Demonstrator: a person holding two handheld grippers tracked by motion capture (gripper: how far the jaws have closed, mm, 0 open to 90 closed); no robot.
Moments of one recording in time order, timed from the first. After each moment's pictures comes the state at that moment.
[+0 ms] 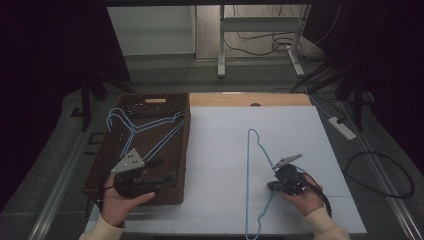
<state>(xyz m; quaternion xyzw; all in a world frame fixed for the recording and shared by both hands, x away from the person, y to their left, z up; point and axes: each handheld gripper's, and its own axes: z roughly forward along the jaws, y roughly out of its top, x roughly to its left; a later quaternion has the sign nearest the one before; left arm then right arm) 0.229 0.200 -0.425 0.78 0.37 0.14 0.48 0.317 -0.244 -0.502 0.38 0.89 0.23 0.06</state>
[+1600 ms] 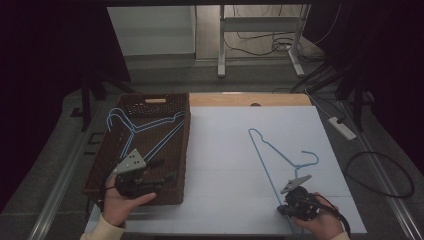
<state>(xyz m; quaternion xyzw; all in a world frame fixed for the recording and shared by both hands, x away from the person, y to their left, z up) 0.230 0.198 -0.427 0.78 0.37 0.14 0.48 0.255 -0.265 -0.497 0.34 0.92 0.19 0.03</state>
